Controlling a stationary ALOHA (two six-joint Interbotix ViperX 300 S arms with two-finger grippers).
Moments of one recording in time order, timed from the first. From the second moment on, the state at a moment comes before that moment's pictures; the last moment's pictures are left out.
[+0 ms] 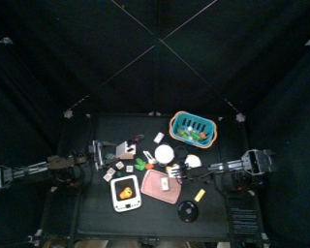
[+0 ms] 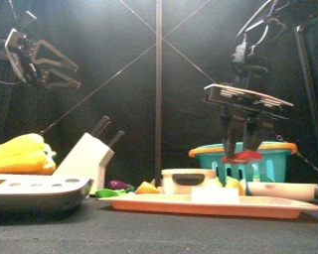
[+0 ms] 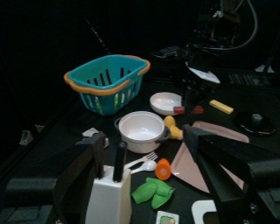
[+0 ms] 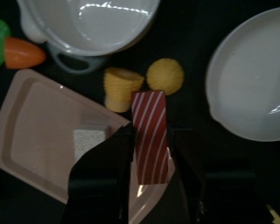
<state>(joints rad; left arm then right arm) 0.39 -0.94 1.25 0.59 -0.28 -0.52 0.11 0.01 0.53 -0.43 0.81 1.79</state>
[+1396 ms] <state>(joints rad) 0.39 -0.94 1.25 0.59 -0.24 -0.52 0.23 0.21 0.39 -0.48 0.86 2.03</state>
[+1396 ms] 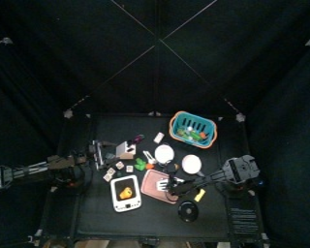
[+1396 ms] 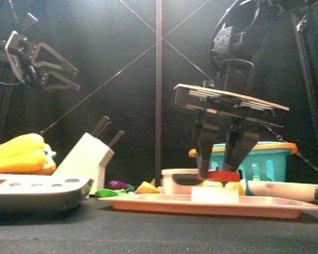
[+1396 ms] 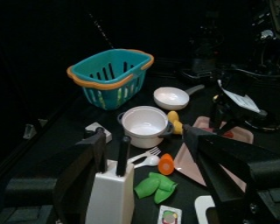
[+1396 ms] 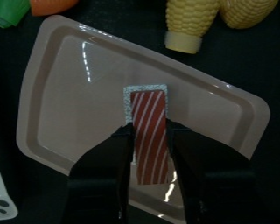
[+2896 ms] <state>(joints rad) 0.39 -0.94 1.25 0.59 -0.24 -0.52 0.23 0.20 0.37 -0.53 0.91 2.02</state>
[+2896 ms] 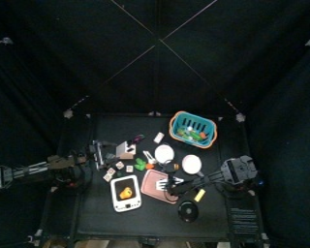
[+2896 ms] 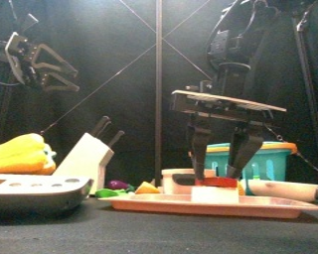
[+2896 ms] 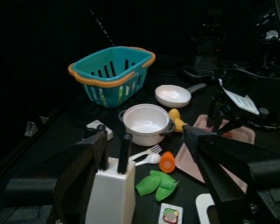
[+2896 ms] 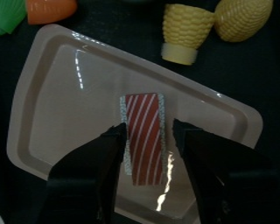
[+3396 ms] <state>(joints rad) 0.39 -0.94 1.25 0.59 -0.24 -0.52 0.24 0.18 0.37 -0.55 0.90 2.02</state>
